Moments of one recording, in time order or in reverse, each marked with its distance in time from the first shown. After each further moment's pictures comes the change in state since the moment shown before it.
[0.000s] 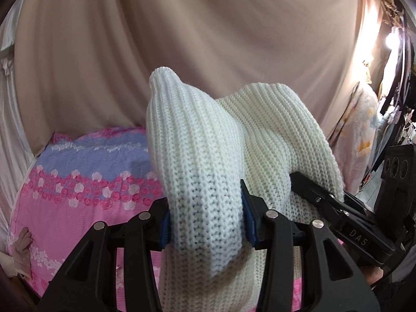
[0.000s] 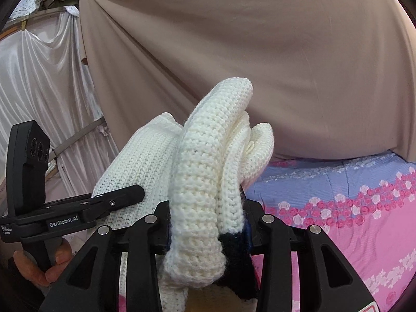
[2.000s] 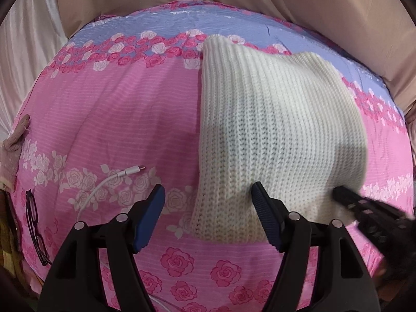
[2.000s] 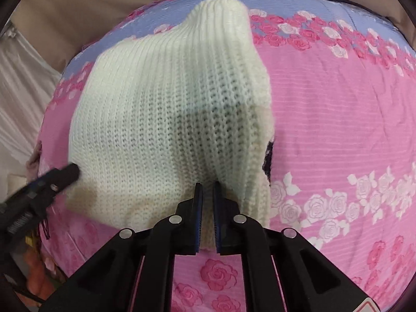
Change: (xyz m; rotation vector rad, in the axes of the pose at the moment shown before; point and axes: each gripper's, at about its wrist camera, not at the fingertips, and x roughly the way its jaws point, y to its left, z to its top) left arm 0.136 0.093 -0.175 -0.201 0.419 0.332; right arm 0.149 -0.059 -0.183 0.116 0.654 -0.273
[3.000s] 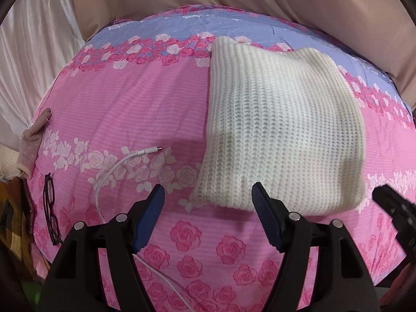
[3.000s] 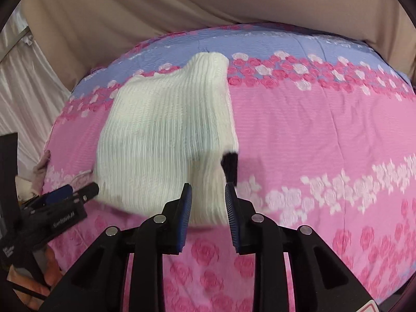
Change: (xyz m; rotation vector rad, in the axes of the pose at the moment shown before) left arm -0.030 -0.007 -0.027 -0.002 -0.029 0.078; right arm -0.065 -0.012 -0.040 -0.002 -0.124 -0.023
